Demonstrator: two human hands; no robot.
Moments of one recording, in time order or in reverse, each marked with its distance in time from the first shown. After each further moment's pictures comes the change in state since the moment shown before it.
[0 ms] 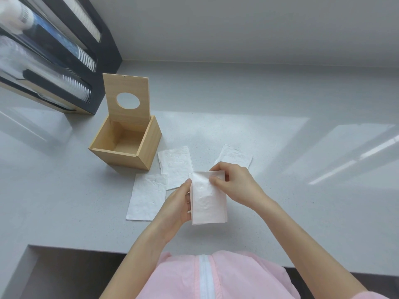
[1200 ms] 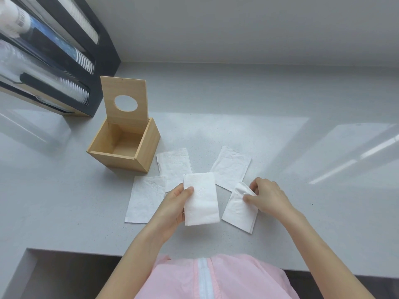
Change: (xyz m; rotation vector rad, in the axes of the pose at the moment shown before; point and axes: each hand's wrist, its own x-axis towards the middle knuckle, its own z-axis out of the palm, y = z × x) left_hand 0.007 -0.001 -0.005 0.036 0.069 -0.002; right_hand -0.006 0.070 -0.021 -0.360 0.029 0.343
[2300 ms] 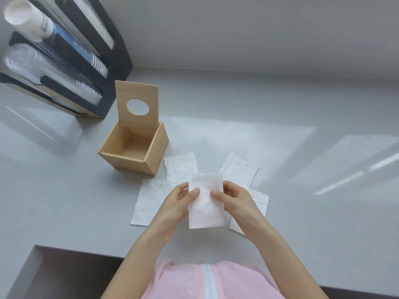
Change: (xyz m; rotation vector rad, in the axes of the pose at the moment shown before) left_hand -0.001 0.002 -0.010 0.017 0.068 0.091; right_hand -0.025 -0.063 0.025 1.117 -0.251 -0.142
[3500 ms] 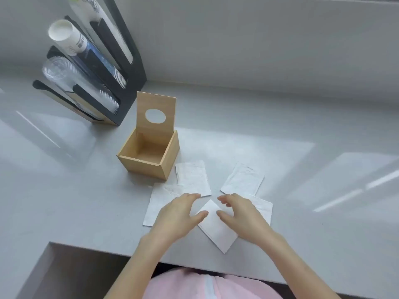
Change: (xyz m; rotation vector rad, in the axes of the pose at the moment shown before) left_hand -0.025 0.013 -0.016 1.198 0.074 0.280; right_hand -0.015 0.000 0.013 -1.110 0.021 -0.172
